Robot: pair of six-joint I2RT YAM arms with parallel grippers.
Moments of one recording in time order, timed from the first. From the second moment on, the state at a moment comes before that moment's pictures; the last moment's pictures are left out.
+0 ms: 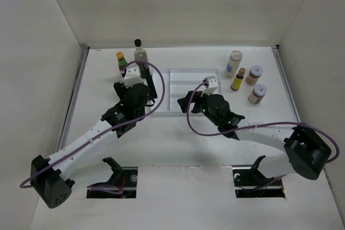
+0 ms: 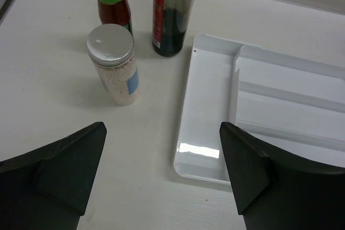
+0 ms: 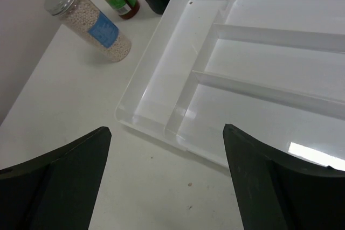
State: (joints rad) left arm -0.73 1.04 0.88 -0.26 -0.82 -0.45; right arm 0.82 1.35 0.65 0.49 0.24 0.50
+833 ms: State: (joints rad) left arm -0.43 1.34 0.98 -0.20 -0.78 -0.45; right arm 0.82 1.34 0.61 0.54 0.18 0.46
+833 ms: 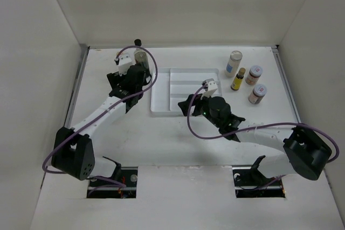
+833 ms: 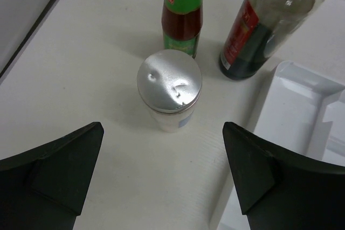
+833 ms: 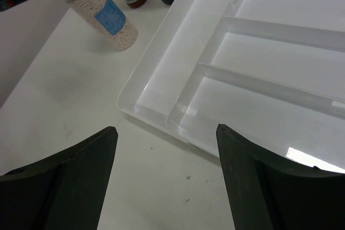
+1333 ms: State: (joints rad) left arm -0.30 1.59 1.06 -0.11 -0.67 -0.47; right arm 0.82 1.36 0.61 0.55 0.17 0.46
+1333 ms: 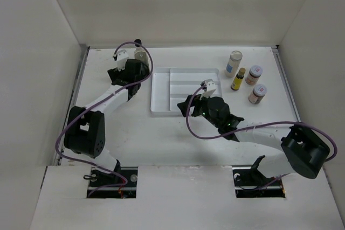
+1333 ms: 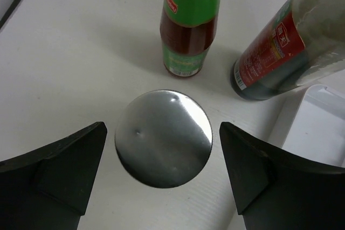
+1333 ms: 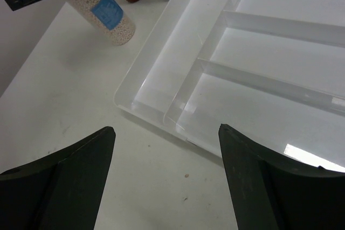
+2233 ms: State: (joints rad) left arm -0.56 1.49 1.13 0.00 -0.70 -0.44; right arm 0.82 1.37 0.60 0.55 0.17 0.46
